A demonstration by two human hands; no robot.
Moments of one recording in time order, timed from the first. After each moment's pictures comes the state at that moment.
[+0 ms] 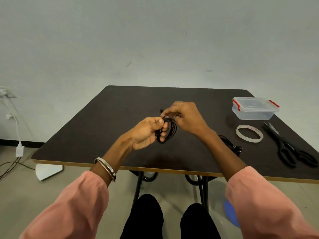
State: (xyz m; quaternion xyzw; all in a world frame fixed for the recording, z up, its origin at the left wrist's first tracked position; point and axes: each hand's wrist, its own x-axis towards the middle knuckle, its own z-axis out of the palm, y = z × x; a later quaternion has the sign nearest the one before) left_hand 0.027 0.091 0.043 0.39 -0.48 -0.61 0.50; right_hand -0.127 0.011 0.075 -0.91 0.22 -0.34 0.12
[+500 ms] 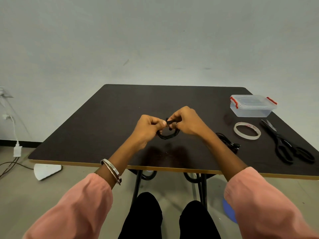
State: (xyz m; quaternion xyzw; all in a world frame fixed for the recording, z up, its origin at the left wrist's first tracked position) left_hand 0.014 0.079 0.031 0.60 -0.51 -0.33 0.52; right_hand -0.133 0.016 0.068 -0.85 0.40 -0.20 0.27
